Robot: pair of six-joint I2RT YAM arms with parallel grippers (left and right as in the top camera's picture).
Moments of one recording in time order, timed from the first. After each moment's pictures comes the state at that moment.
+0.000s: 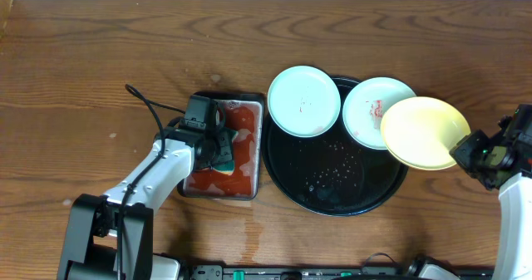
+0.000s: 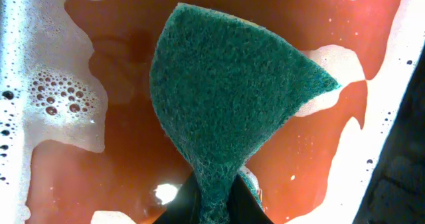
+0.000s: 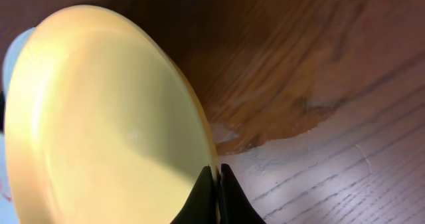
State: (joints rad) left arm -0.23 1.56 0.79 -0.50 0.13 -0.43; right arm -0.46 1.23 0.93 -0.88 -0.13 0.41
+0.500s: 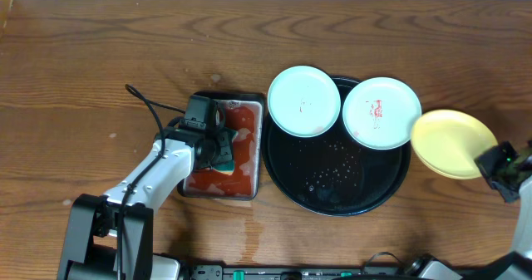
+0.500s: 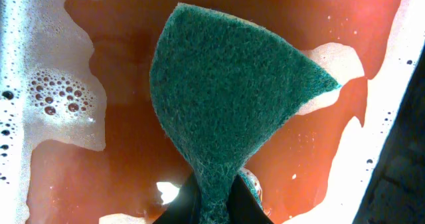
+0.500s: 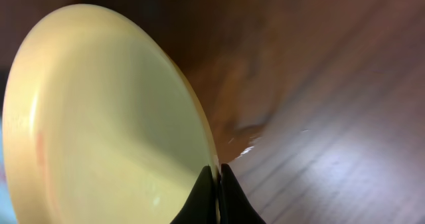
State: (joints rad) left arm -0.23 1.56 0.79 -0.50 0.13 -0.43; right arm -0.66 1.34 0.93 -0.85 -0.06 0.44
